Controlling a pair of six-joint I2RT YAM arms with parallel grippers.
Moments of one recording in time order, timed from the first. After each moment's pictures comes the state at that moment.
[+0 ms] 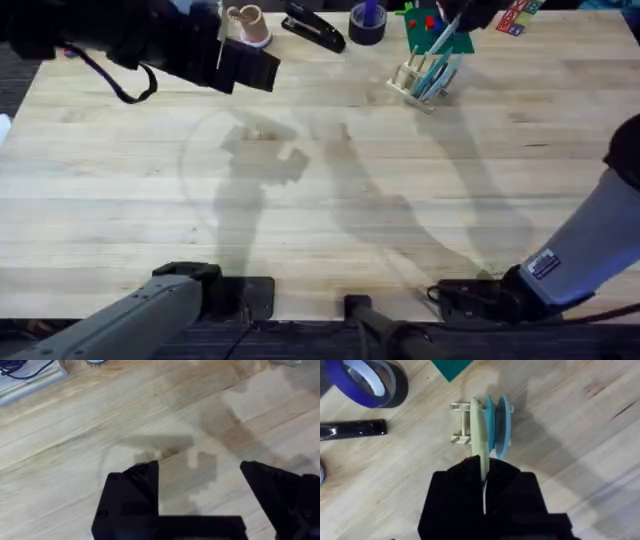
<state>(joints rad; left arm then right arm) -0.04 1.21 1.35 -1.09 0.26 0.28 0.30 1.97 2.14 -1.43 0.32 0.95</state>
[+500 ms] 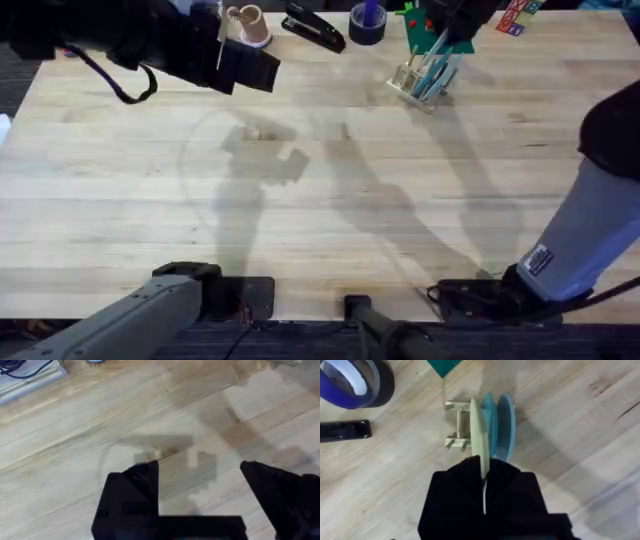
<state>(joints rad) -0.04 1.21 1.35 -1.09 0.26 0.28 0.30 2.06 2.15 -1.42 0.32 0.95</state>
